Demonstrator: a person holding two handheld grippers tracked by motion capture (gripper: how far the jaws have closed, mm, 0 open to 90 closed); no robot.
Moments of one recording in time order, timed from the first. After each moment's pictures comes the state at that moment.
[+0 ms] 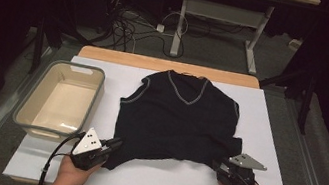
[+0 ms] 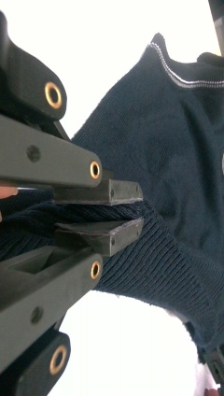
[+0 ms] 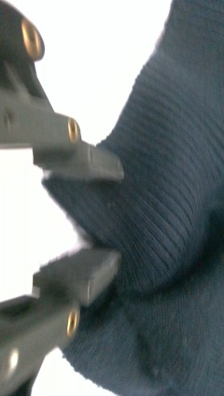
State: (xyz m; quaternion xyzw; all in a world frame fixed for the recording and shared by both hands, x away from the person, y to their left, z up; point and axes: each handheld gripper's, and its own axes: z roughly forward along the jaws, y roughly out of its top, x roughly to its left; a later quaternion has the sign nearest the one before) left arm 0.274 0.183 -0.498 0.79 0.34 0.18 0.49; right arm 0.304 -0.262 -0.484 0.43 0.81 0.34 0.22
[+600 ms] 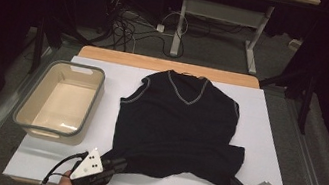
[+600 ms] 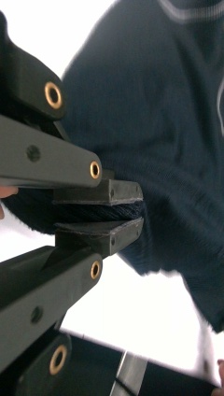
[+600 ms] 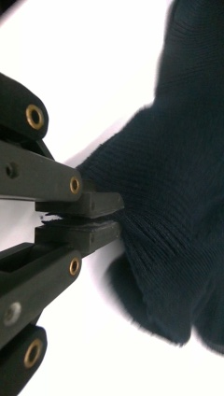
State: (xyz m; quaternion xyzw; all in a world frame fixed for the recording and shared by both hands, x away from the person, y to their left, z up) left arm 0.219 0.159 -0.487 0.81 0.27 0.15 0.50; right arm 0.235 -0.307 -0.472 0.40 0.79 0.38 0.25
